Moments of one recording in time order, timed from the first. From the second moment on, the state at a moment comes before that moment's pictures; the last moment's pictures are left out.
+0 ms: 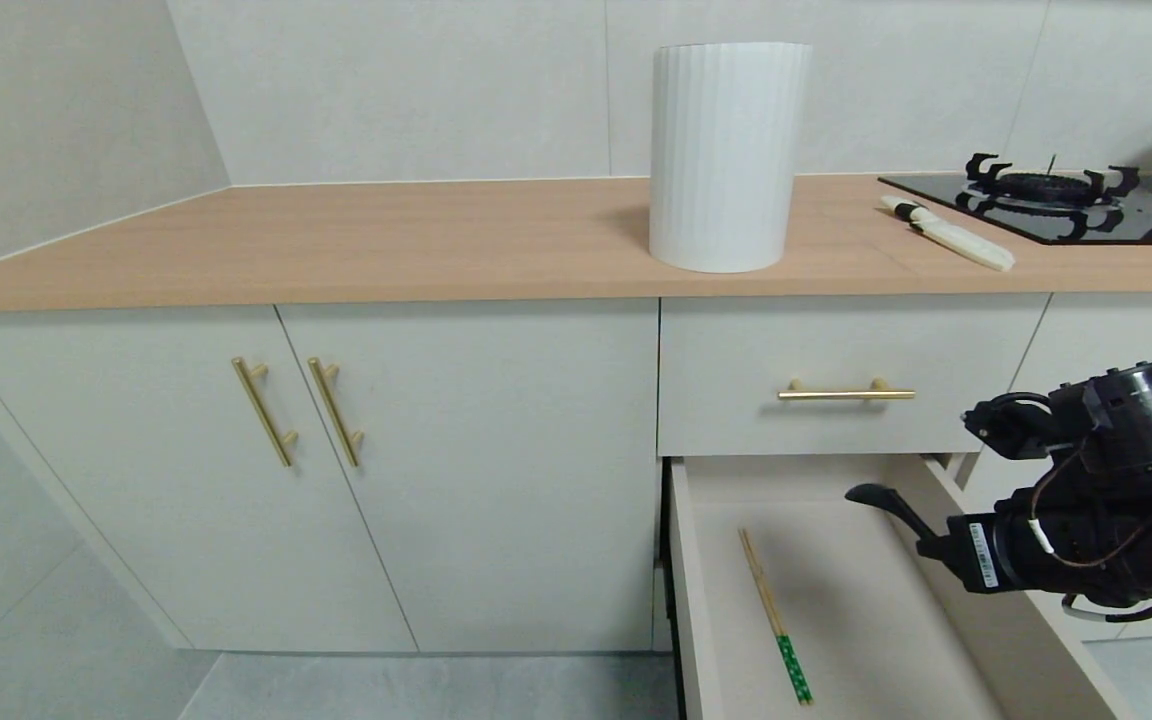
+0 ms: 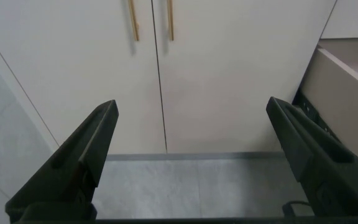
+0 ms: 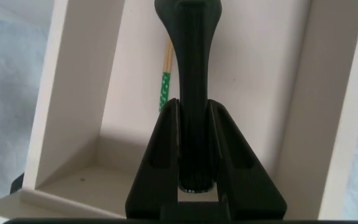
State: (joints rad) left arm 0.00 0.00 0.00 0.00 -0.01 0.00; right arm 0.29 1.56 -0.72 -0.04 0.02 0.16
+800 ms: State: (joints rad) left arm 0.00 0.00 0.00 0.00 -0.01 0.00; right arm 0.29 1.91 -0.65 -0.46 -0.07 0.17
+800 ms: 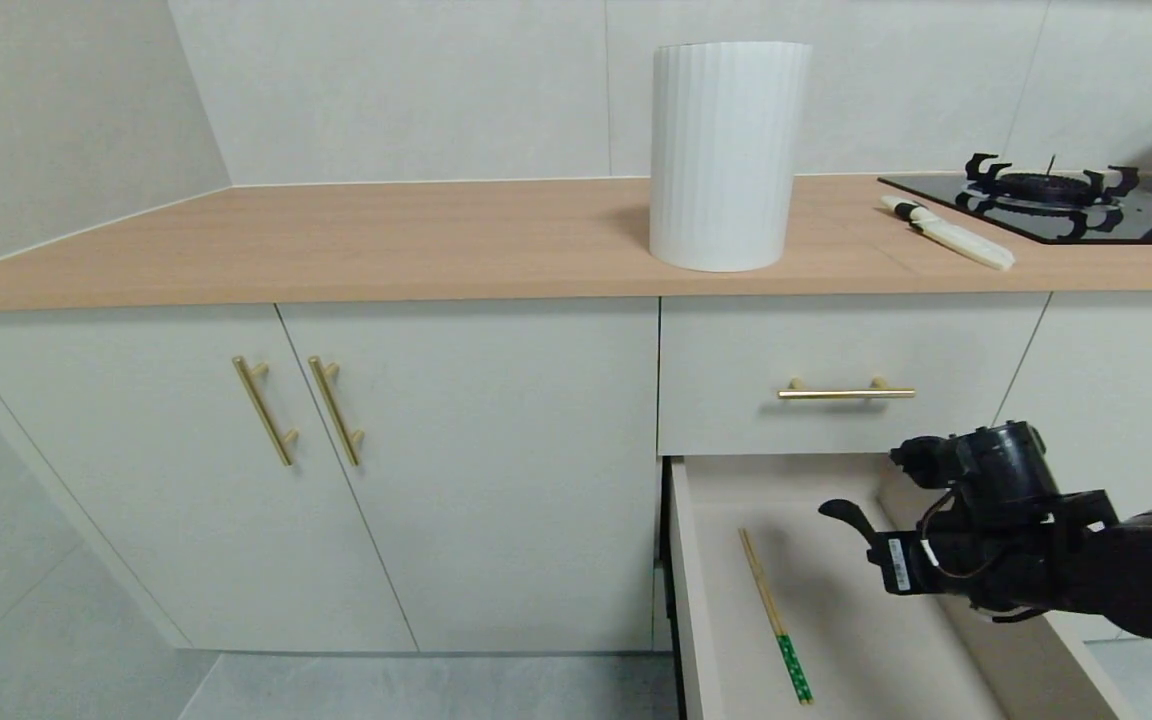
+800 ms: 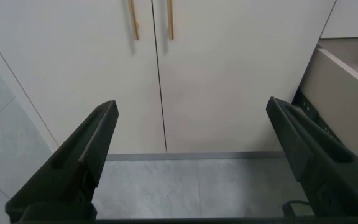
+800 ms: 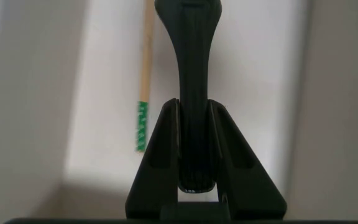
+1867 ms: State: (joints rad) left arm 0.00 0.00 0.00 0.00 -0.01 0.00; right arm 0.28 2.30 -0.63 -0.70 -0.14 0.17
